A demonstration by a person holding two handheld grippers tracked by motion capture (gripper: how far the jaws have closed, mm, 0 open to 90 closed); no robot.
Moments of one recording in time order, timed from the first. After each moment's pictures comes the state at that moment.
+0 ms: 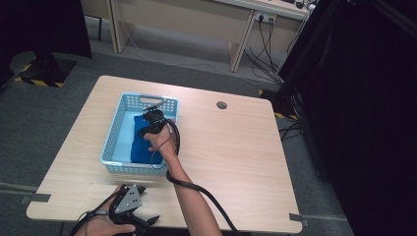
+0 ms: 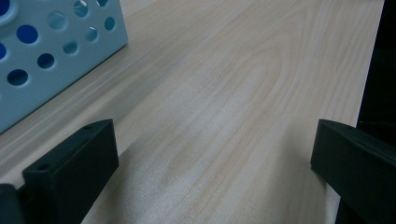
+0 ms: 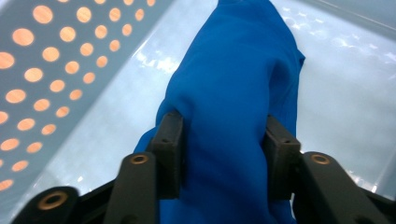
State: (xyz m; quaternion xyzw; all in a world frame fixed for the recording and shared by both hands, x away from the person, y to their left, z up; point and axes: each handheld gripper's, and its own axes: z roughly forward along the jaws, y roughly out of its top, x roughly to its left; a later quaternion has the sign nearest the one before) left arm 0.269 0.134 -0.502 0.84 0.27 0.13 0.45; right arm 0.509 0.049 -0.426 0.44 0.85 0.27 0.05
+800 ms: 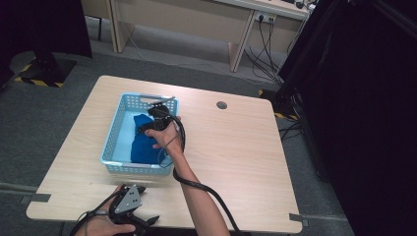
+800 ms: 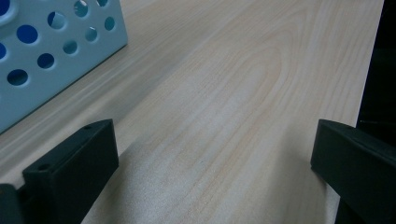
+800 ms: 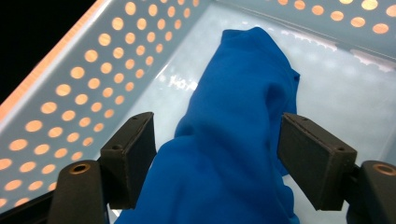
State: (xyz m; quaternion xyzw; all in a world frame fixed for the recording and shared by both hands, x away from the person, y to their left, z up) left arm 0.269 0.134 -0.502 0.84 0.27 0.13 0.45; right arm 0.507 0.035 -0.406 0.44 0.84 0.33 0.03
